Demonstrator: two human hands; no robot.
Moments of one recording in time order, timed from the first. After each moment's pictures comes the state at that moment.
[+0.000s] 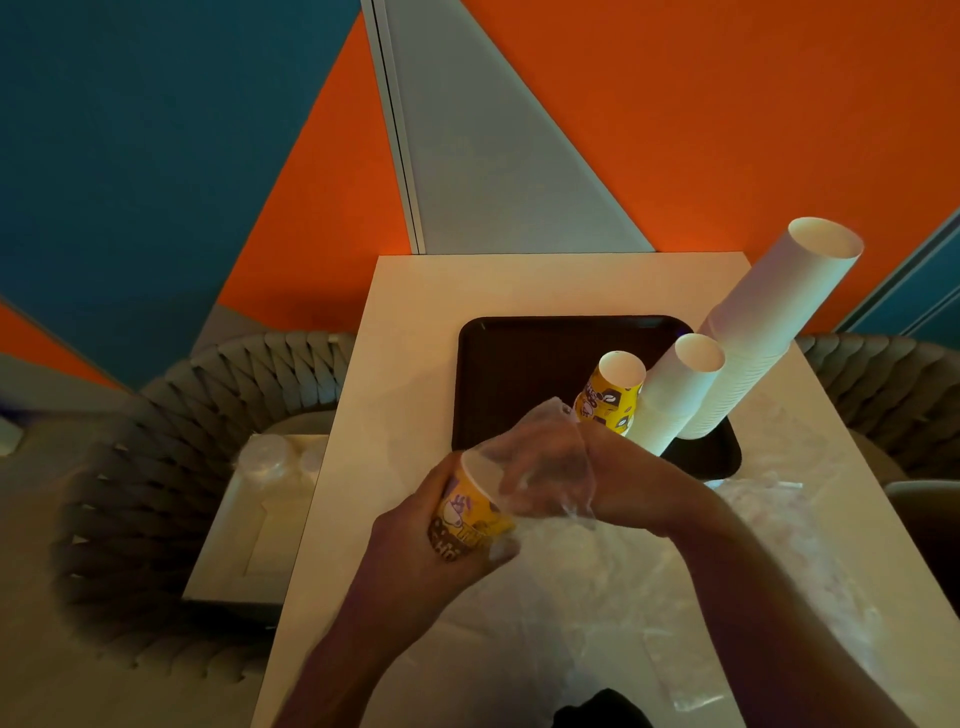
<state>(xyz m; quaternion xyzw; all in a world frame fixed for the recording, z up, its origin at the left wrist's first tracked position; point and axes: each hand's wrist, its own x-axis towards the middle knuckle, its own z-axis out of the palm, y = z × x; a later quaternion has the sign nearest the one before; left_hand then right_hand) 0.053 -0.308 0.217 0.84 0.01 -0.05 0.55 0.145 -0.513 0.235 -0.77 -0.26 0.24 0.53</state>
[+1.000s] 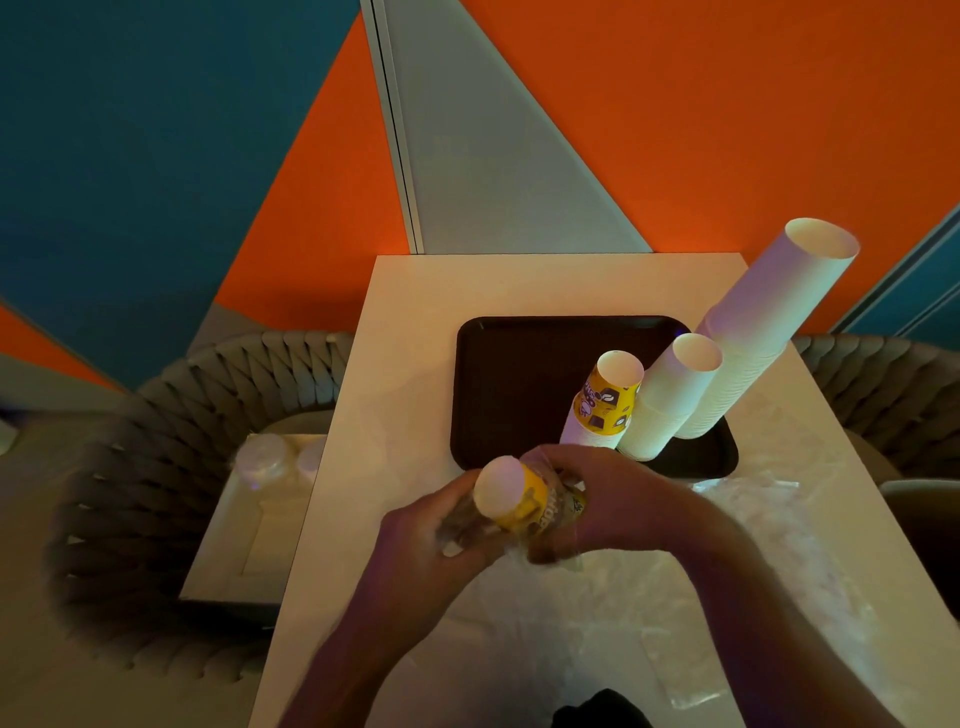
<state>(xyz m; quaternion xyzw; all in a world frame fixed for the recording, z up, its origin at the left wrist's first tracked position) 0.054 -0.307 0.202 0.86 -0.01 -0.03 0.52 0.138 -0.525 0.213 -0.83 -0.23 0.26 0.43</state>
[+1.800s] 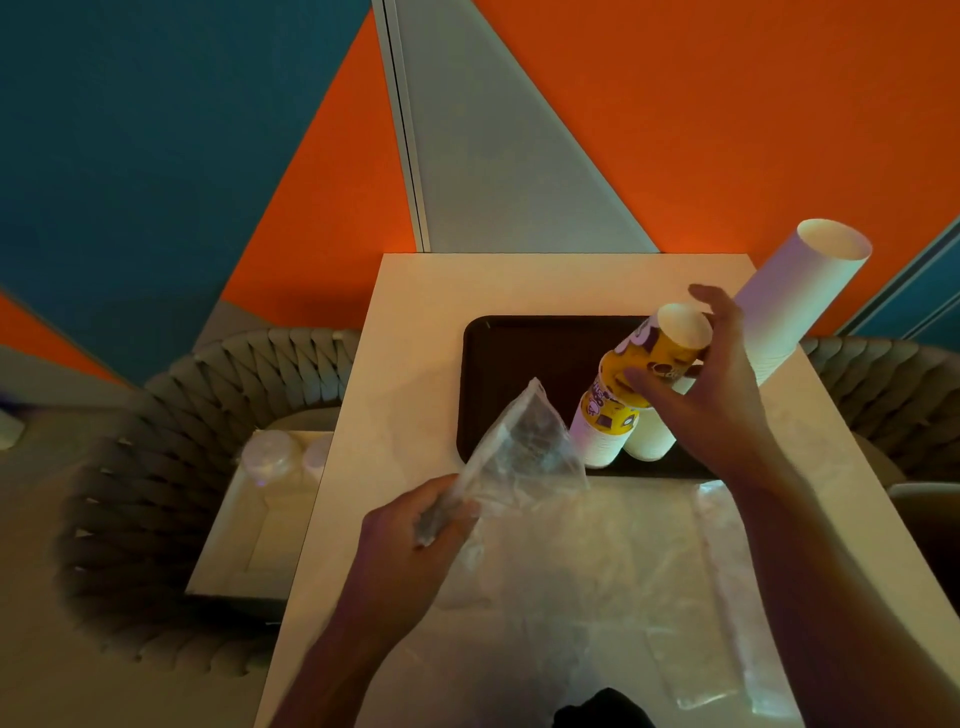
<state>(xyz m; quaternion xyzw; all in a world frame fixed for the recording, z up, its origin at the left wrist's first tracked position) 0.052 -0.294 0.198 0.84 0.07 0.00 0.54 0.186 -0.570 0.225 -0.85 -0.06 -0.13 0.50</state>
